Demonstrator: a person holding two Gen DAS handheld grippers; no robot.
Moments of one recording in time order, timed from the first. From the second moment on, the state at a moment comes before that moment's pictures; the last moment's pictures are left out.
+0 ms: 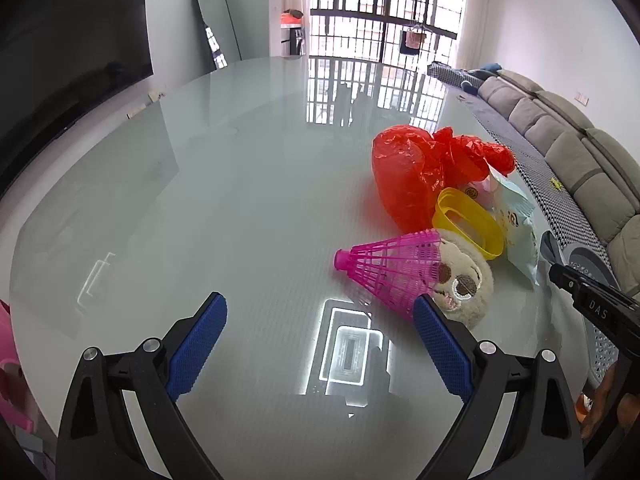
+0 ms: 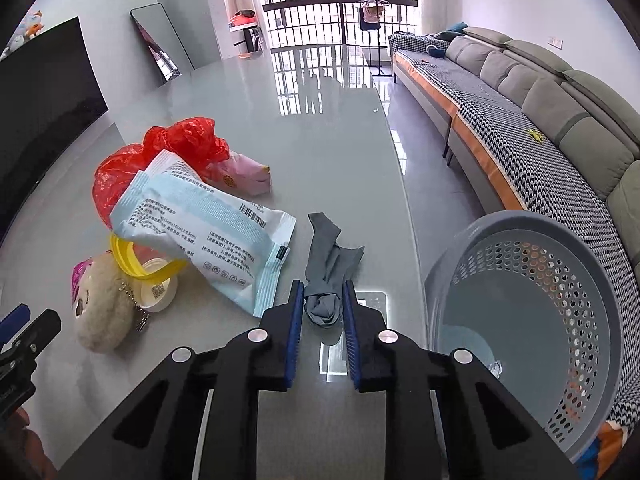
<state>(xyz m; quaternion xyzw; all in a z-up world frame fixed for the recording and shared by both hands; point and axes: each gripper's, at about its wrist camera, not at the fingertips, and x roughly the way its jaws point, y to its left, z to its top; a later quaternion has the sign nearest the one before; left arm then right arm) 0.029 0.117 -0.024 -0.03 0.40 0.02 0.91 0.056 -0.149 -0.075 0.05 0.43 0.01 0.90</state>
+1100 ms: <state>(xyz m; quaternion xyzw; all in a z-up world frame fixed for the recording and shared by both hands) 0.028 0.043 -0.021 -0.01 0.41 -0.04 0.91 0.000 -0.198 -0.057 0.10 0.40 0.02 0.91</state>
